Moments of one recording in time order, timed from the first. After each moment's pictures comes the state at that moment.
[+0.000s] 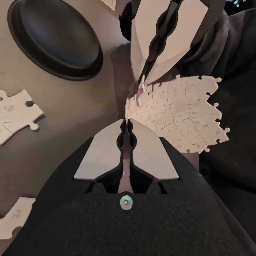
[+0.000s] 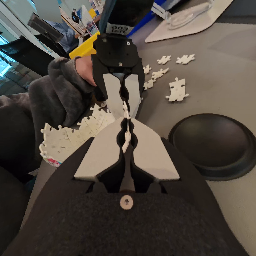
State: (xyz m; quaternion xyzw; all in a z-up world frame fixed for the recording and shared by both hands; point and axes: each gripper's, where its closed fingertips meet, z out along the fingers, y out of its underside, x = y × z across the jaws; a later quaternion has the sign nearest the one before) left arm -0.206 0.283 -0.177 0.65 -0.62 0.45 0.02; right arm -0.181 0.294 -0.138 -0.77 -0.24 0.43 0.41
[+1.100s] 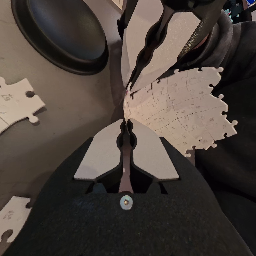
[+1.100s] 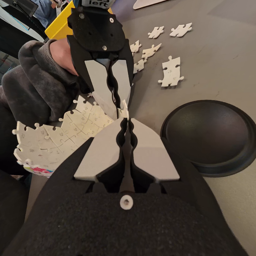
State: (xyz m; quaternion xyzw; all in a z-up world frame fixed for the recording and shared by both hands) left arm -0.207 0.284 -0.183 0.66 -0.59 0.46 0.03; right arm -0.182 0.301 -0.162 -0.82 -0.24 0.40 0.34
